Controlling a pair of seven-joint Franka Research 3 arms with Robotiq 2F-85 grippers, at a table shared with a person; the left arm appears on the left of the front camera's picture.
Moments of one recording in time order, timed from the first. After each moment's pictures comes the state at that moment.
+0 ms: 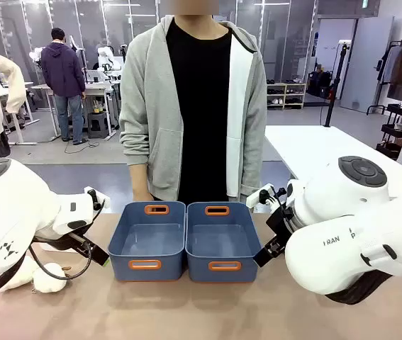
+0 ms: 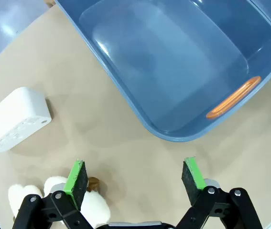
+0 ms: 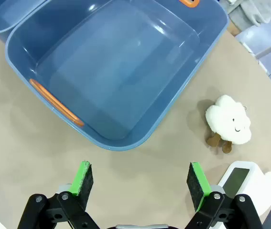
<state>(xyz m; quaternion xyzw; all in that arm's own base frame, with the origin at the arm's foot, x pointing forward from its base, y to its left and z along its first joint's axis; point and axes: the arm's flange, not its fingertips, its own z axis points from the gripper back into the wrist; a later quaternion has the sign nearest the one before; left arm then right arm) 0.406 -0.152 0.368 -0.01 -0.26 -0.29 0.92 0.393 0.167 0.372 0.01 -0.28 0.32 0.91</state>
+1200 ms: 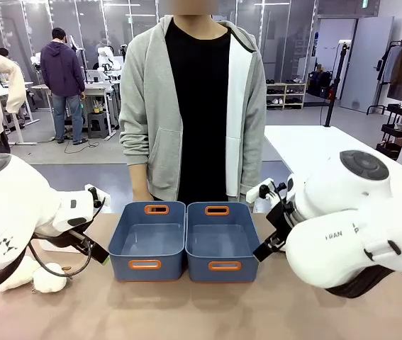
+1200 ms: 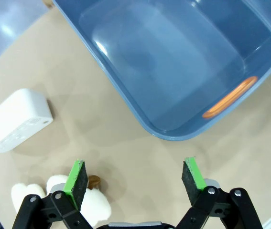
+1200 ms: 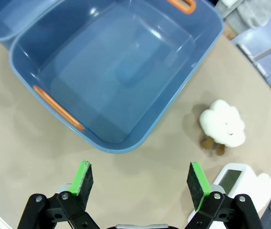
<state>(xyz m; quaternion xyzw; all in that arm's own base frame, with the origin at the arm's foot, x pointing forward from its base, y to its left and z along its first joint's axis) 0.405 -0.154 0.384 -0.01 -0.26 -0.30 0.92 0.394 0.169 0.397 0.01 -0.29 0.32 0.90</state>
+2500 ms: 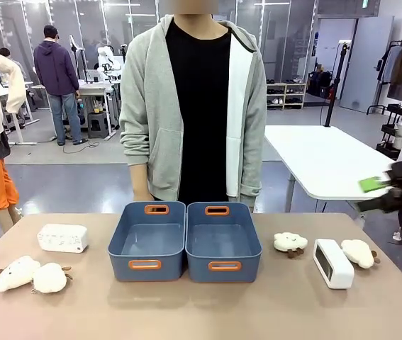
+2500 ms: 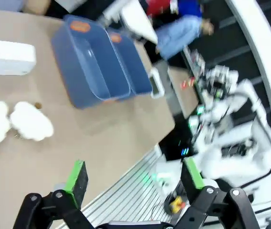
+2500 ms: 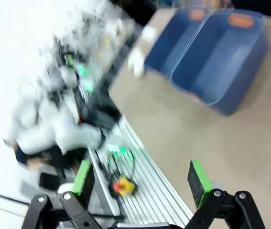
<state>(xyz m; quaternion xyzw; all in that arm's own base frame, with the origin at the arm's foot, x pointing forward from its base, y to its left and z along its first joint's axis) 0.298 0.147 0.473 -0.51 -0.27 -0.06 0.82 0.356 -0.091 0.491 0.54 -0.21 0.16 0.80</state>
